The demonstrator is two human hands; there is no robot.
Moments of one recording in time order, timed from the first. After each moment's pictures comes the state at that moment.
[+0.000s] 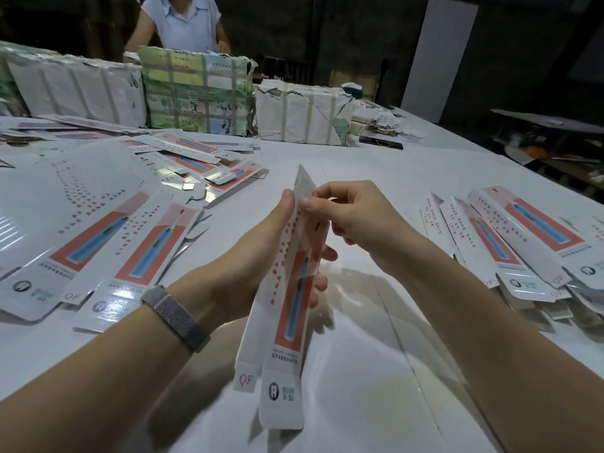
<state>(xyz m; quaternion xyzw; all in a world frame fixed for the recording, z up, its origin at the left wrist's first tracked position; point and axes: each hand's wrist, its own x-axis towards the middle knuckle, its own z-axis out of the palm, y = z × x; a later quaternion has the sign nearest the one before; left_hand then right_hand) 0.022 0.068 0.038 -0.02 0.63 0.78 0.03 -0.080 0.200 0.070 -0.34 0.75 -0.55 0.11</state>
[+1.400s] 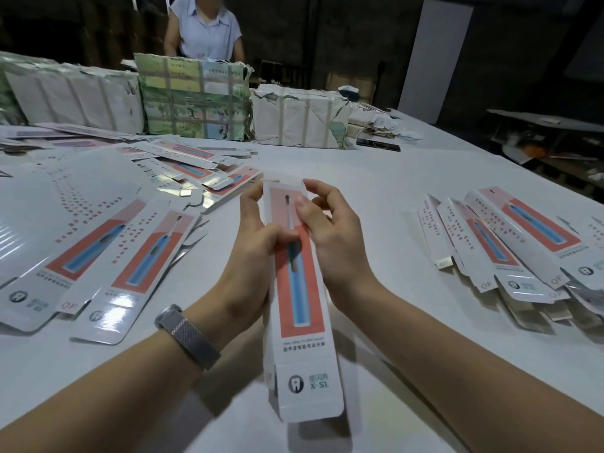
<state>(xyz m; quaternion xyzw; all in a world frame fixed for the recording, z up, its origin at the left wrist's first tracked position) 0.011 0.077 0.021 0.02 0.61 0.76 -0.23 -0.052 0.170 0.035 -0.28 0.67 -0.69 0.02</state>
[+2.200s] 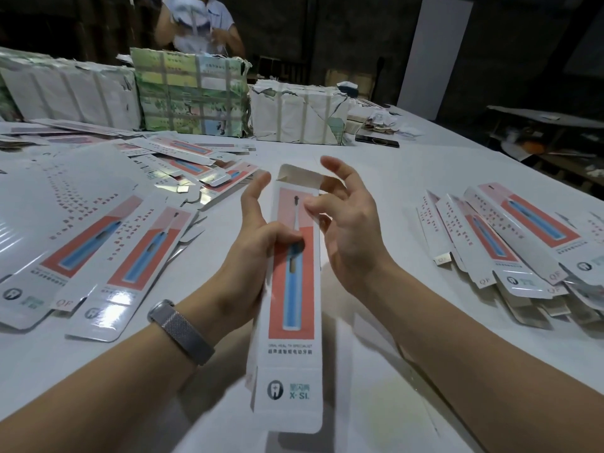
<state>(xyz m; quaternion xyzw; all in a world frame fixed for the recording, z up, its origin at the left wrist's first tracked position) 0.010 0.073 0.023 0.02 0.61 0.78 -0.16 -0.069 0.178 0.044 -0.27 0.56 -0.78 0.08</state>
